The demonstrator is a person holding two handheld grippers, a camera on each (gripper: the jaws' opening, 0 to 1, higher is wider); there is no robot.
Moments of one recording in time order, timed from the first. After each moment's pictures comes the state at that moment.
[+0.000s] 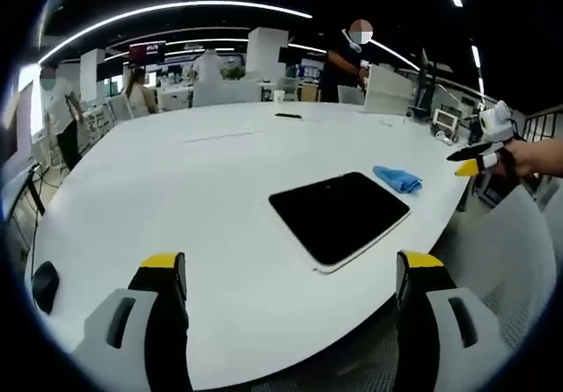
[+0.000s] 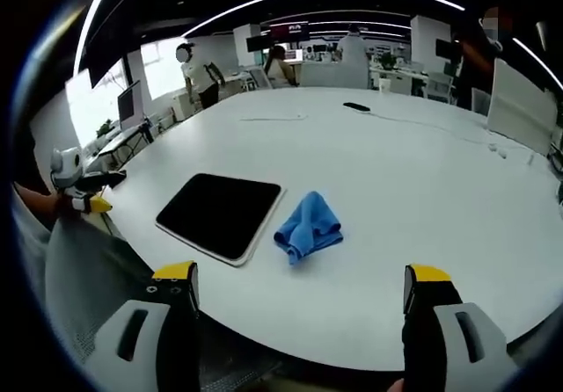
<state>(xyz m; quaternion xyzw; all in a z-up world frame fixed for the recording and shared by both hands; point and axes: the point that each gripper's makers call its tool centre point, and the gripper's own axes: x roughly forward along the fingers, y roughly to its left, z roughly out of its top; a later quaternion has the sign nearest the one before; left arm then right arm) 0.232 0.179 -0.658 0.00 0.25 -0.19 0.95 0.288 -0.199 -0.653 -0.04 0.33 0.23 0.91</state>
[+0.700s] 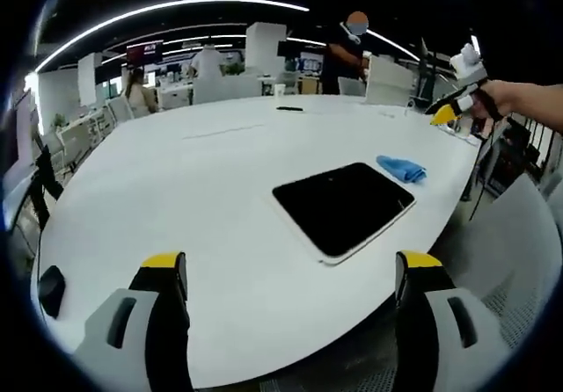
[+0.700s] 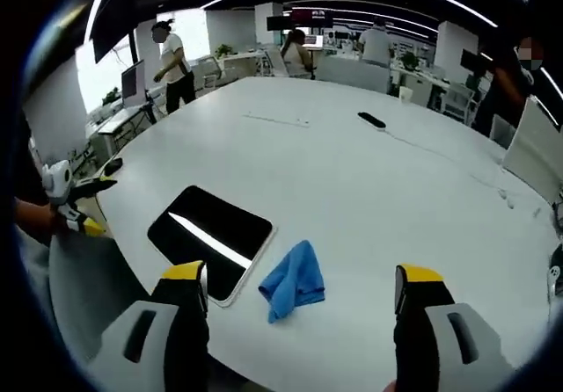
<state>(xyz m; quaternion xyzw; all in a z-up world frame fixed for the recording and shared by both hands) 0.230 0.184 -0.666 0.02 0.26 -0.19 0.95 0.364 -0.171 -0.623 -0.13 0.39 0.27 0.87</state>
